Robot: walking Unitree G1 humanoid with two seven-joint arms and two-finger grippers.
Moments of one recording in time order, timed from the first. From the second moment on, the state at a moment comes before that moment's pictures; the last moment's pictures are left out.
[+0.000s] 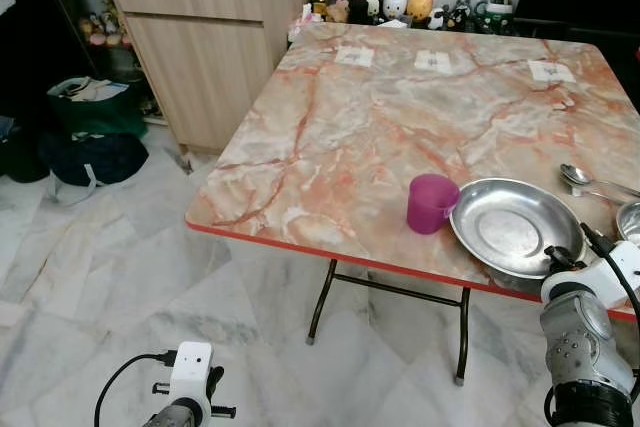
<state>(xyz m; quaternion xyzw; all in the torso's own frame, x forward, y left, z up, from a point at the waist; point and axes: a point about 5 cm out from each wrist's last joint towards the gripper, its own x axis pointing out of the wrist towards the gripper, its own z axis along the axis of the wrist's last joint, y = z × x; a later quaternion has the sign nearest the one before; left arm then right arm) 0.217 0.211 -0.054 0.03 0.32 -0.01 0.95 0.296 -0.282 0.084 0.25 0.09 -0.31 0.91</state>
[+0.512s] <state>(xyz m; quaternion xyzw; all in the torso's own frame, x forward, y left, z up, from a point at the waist) 0.216 0.211 -0.054 0.04 0.33 -0.01 0.94 0.268 -0.284 0.139 0.10 -0.09 -0.35 0.92</state>
